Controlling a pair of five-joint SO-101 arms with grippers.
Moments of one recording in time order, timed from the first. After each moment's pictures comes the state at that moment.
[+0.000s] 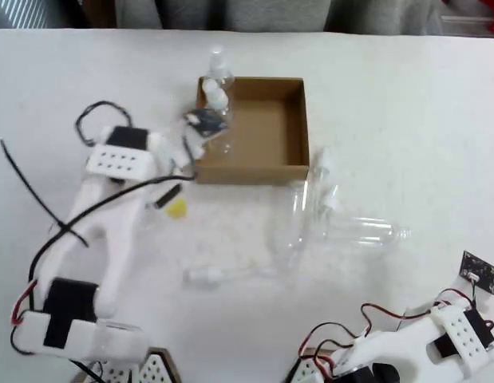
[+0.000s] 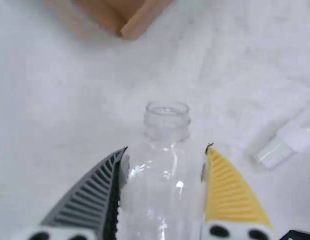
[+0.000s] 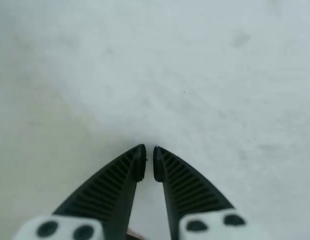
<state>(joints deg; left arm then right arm) 0.9 -3.5 19.4 78.1 -34.5 62.4 -42.8 73.9 59.6 37.2</state>
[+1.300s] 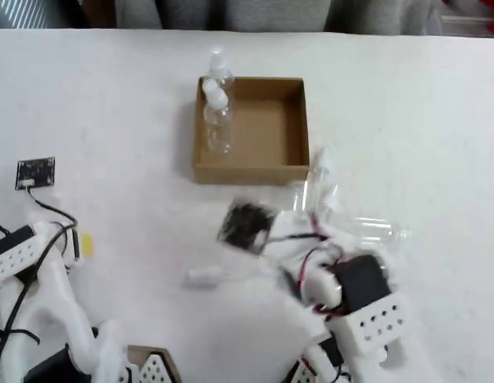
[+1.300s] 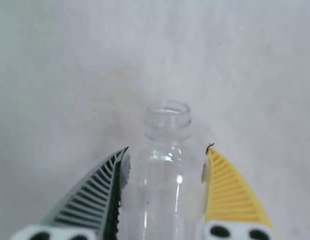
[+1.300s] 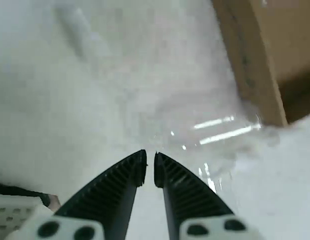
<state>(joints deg) -38.9 -27.6 61.5 48.7 -19.7 -34.0 -59.1 42.7 88.1 48.3</state>
